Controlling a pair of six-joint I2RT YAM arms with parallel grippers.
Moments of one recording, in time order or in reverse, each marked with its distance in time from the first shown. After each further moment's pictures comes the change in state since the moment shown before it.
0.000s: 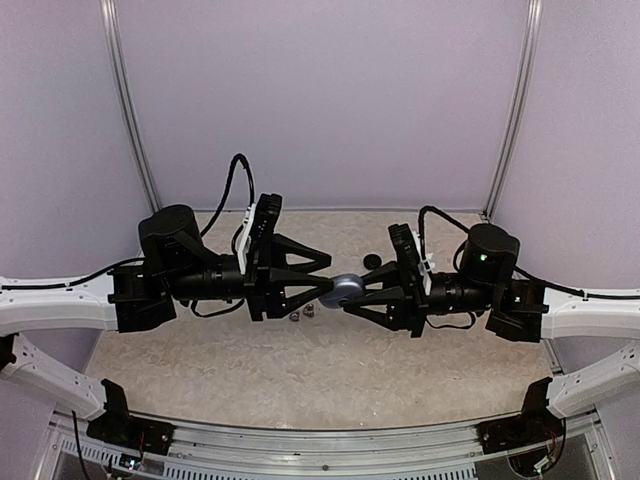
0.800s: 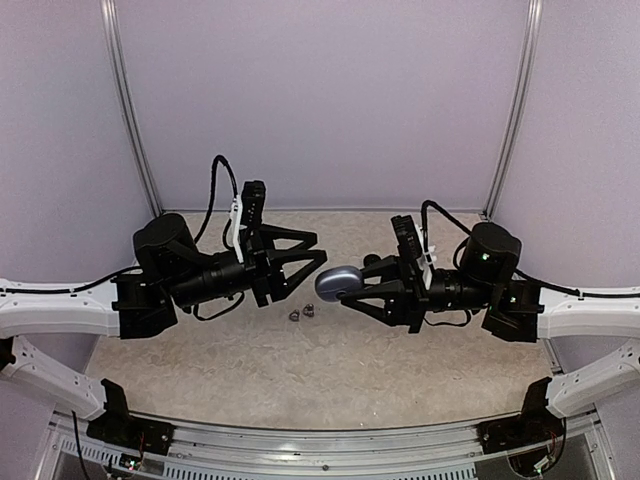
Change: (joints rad) left arm 0.001 0.002 -0.064 0.148 -0.226 -0.113; right arm 0.000 0.027 0.000 0.098 -0.010 0.068
